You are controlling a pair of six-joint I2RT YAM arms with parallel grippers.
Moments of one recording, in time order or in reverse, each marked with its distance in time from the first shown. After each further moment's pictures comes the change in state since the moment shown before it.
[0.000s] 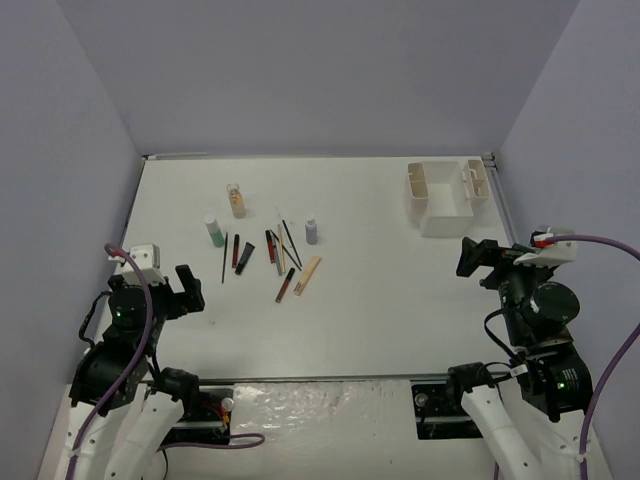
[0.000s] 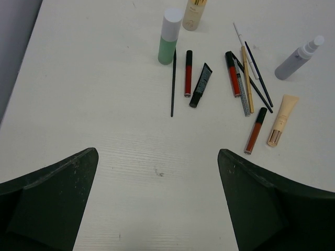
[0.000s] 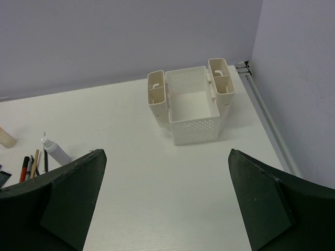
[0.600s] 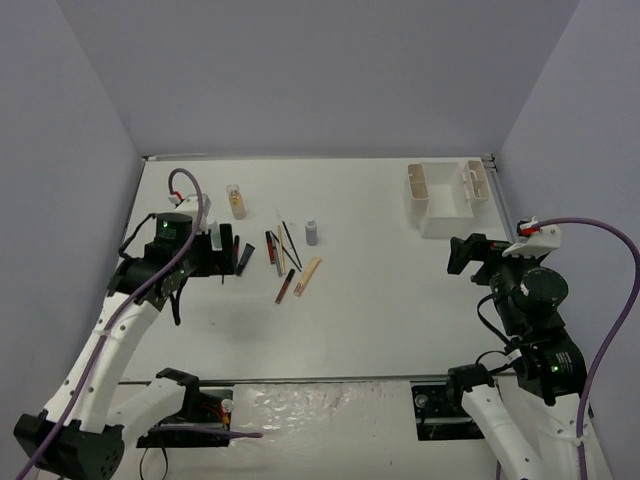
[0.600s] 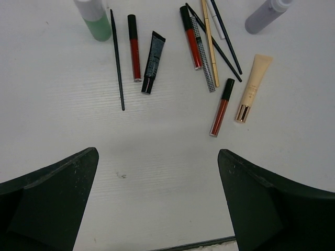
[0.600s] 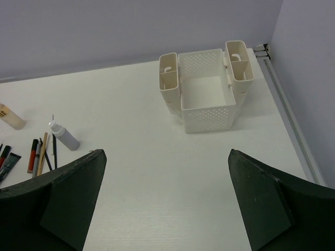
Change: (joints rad) left arm -0.016 0.518 0.221 0.017 0.229 0.002; right arm 0.000 0.066 0.000 -0.010 -0.063 0.021
